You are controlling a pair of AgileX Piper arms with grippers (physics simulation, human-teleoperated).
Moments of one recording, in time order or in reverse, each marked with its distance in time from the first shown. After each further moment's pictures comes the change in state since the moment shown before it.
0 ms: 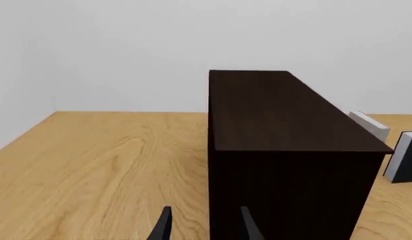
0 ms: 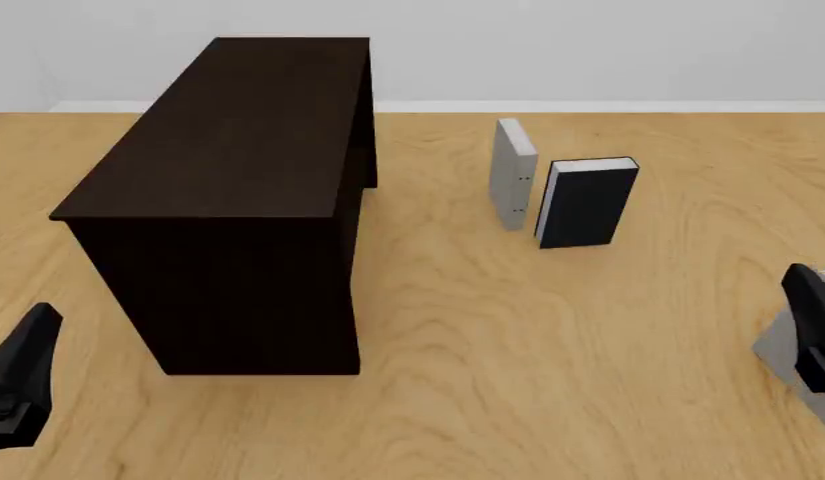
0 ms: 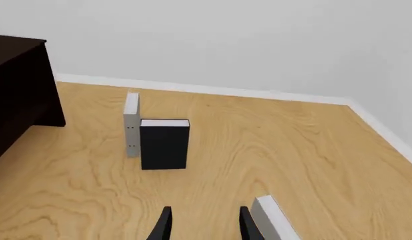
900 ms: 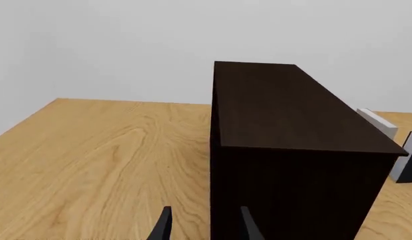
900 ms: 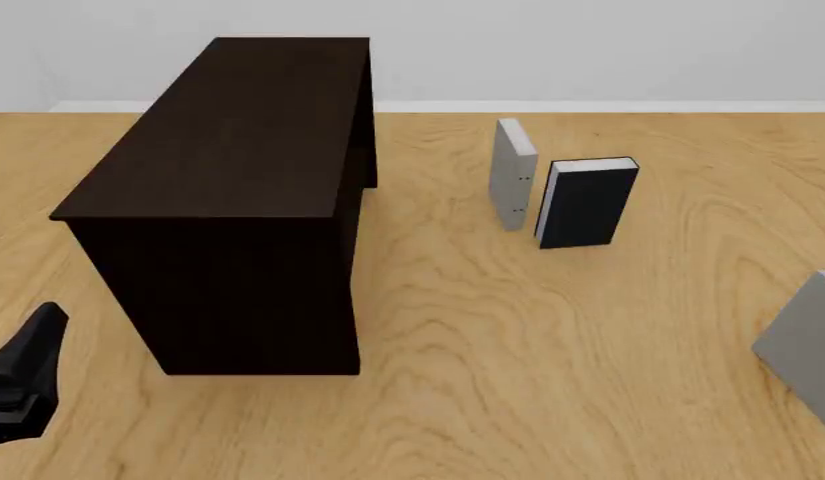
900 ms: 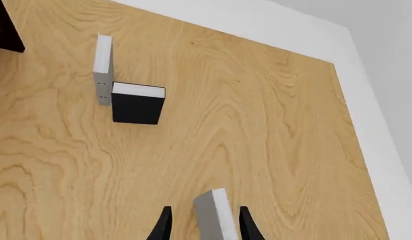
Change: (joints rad) left arm 0.020 0.065 0.010 -0.036 -0.027; right arm -0.106 0.542 -0.846 0.766 -0.245
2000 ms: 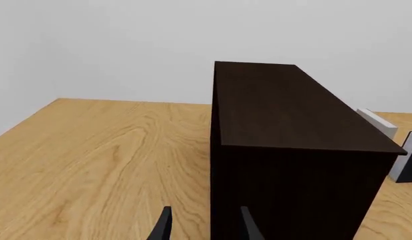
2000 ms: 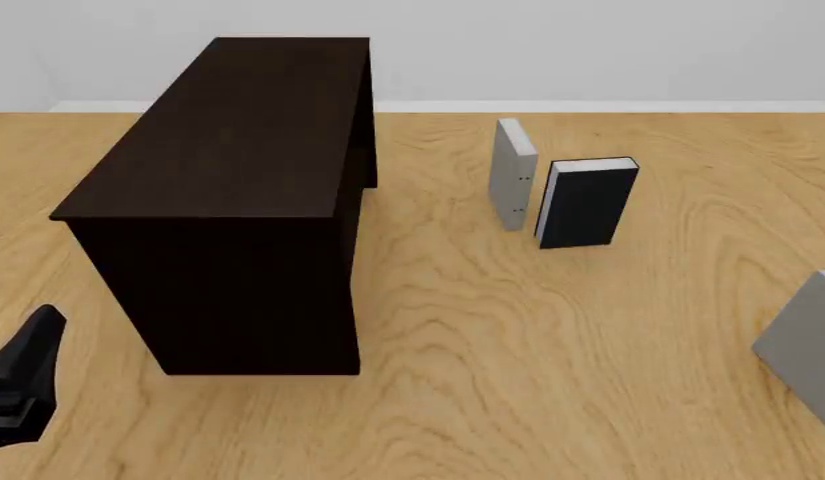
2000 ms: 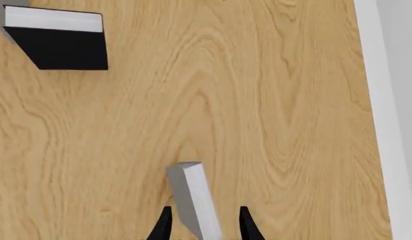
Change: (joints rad) left arm 0.001 -0.030 -0.002 0.030 0.000; right arm -0.243 0.225 0.168 -0.132 -0.144
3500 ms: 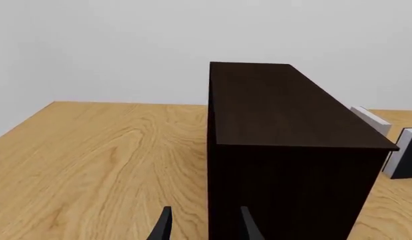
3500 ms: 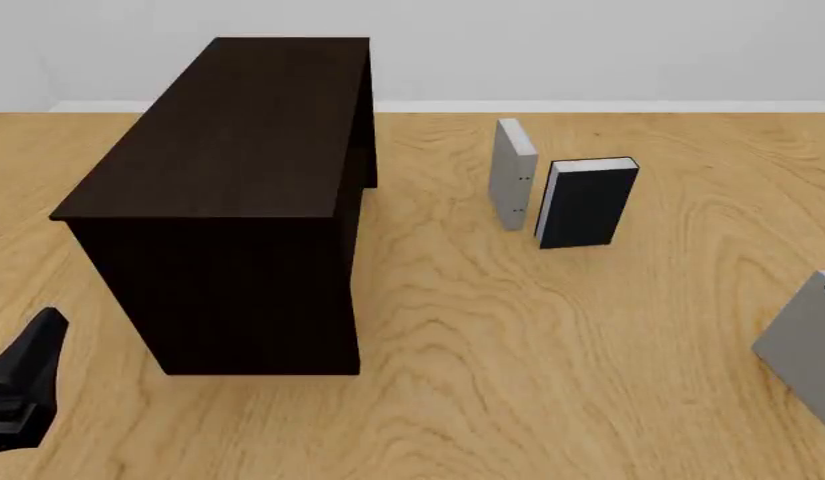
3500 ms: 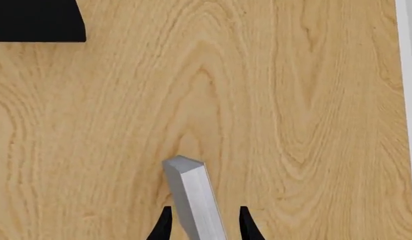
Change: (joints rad) left arm -0.019 -0.024 -0.002 0.021 0.010; right arm -0.062 0.129 0.149 -0.180 -0.035
